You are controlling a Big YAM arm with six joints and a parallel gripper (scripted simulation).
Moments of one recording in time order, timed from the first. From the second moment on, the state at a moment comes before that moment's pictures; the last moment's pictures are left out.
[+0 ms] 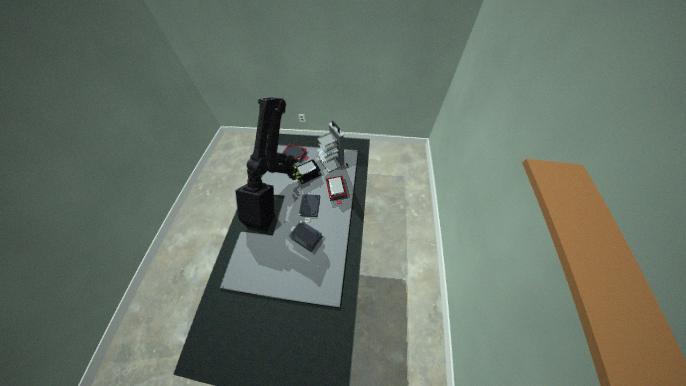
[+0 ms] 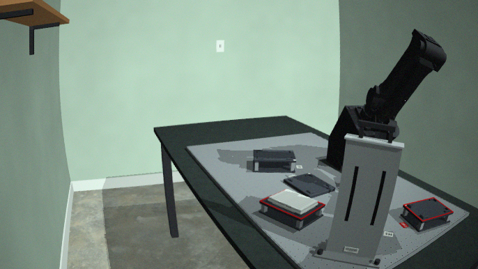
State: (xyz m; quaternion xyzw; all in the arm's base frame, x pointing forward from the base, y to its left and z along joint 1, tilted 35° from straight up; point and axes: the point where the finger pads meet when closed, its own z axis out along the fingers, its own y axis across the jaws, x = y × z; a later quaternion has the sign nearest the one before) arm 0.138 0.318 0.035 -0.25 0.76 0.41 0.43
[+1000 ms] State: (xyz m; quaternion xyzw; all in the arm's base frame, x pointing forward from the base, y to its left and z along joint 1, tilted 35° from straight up) arm 0.136 0.313 0.042 -0.26 0.76 0.41 0.43
